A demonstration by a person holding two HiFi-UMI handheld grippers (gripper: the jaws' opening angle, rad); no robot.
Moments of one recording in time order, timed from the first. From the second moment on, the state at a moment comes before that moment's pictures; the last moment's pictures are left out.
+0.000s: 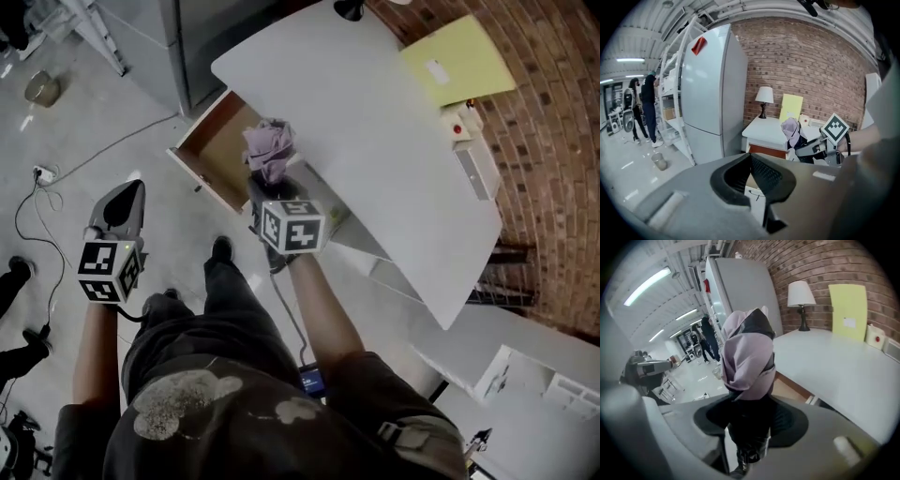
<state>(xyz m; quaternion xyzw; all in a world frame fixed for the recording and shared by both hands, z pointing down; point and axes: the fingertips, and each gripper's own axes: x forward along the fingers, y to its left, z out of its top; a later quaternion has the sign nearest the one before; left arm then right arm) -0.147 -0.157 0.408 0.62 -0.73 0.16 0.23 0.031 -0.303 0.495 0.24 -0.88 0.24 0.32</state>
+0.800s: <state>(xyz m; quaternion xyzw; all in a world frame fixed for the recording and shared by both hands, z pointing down) -0.225 -0.164 0.505 0.54 -0.78 0.13 0.27 -0.081 -0.329 0.664 0.17 -0.85 0.22 0.44</state>
